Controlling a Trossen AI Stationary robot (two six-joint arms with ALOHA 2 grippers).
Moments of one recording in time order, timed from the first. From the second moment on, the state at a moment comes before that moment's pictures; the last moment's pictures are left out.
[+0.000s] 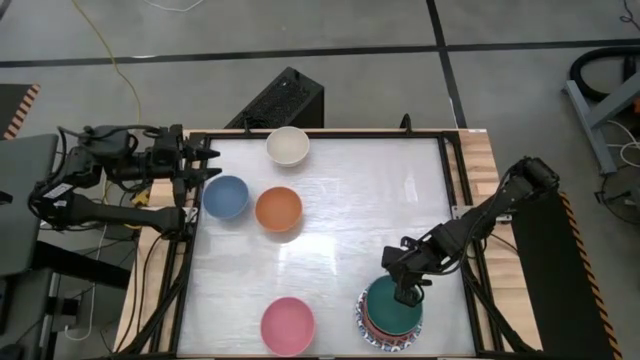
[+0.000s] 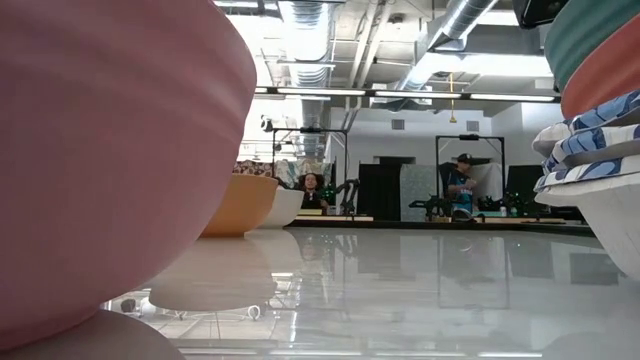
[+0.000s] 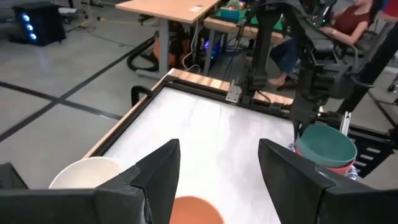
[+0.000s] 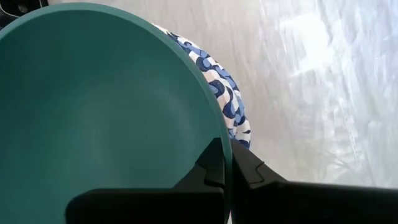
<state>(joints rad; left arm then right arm) 0.13 0.70 1.29 -0.78 -0.12 -0.18 0.58 1.36 0.99 -0.75 0.01 0.87</state>
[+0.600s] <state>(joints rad) 0.13 0.70 1.29 -0.81 -0.14 -0.19 0.58 1.36 0.98 -0.74 0.06 0.87</state>
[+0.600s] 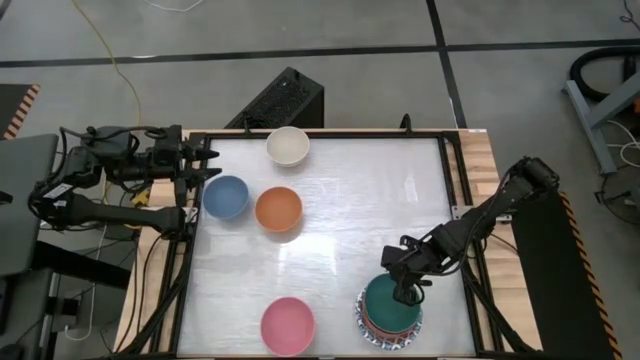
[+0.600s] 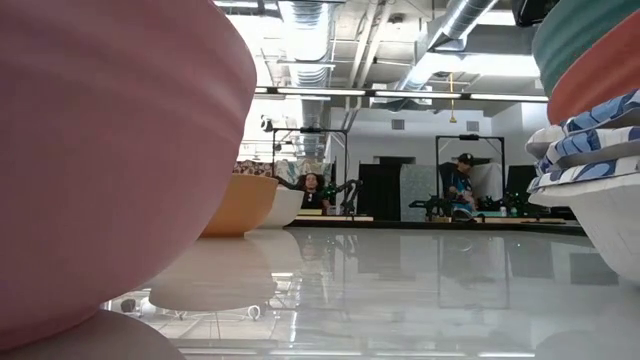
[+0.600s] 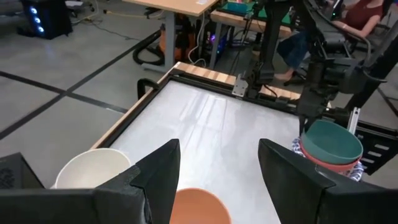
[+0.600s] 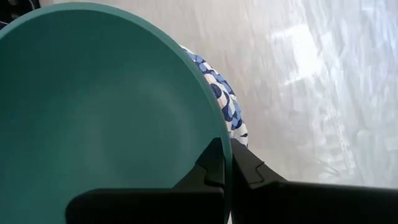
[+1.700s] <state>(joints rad) 0.13 0.70 1.29 -0.80 -0.15 -0.20 0.58 1.36 0.93 -0.68 0.05 0.89</state>
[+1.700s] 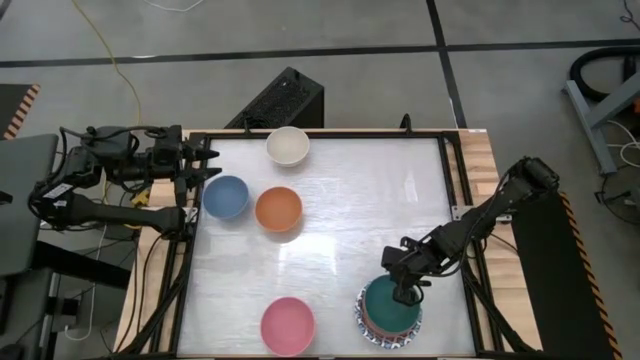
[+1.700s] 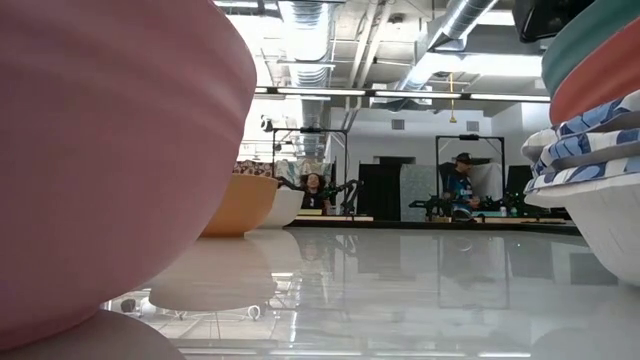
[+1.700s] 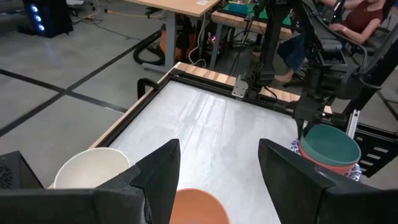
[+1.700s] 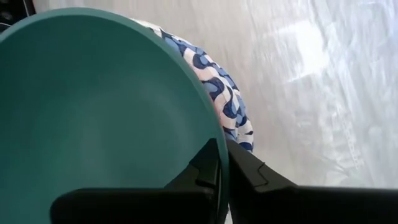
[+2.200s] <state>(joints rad) 0.13 0.70 1.29 -0.80 -0.15 -0.20 0.58 1.36 0.93 -0.65 0.05 0.92</state>
